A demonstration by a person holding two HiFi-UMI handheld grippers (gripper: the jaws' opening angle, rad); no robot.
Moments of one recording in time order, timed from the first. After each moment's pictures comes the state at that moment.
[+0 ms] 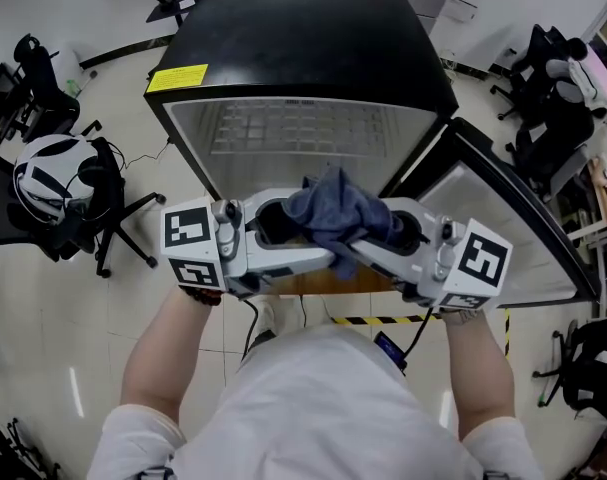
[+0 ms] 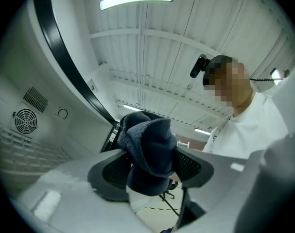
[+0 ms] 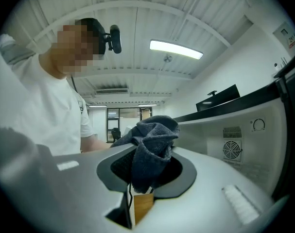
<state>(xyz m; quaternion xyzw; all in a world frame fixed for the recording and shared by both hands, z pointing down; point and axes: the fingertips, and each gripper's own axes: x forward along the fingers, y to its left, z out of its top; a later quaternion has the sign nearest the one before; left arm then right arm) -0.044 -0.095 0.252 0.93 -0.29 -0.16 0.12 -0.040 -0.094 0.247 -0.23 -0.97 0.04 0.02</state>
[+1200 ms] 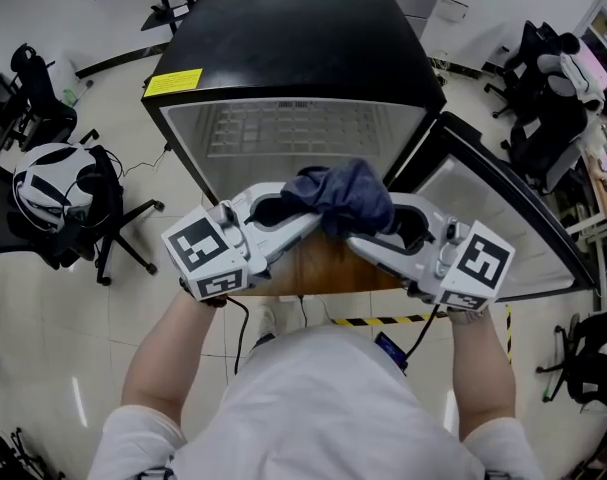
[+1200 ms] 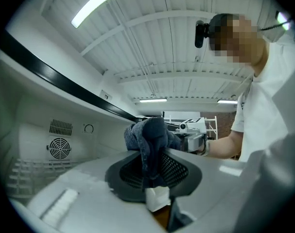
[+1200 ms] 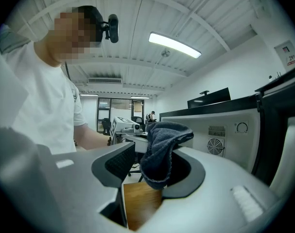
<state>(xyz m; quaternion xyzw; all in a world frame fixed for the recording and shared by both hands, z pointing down) -0.065 -0.121 0.279 0.89 -0.46 -0.04 0.04 -0.025 -0.111 0.261 -0.17 -0.98 0.00 0.06</state>
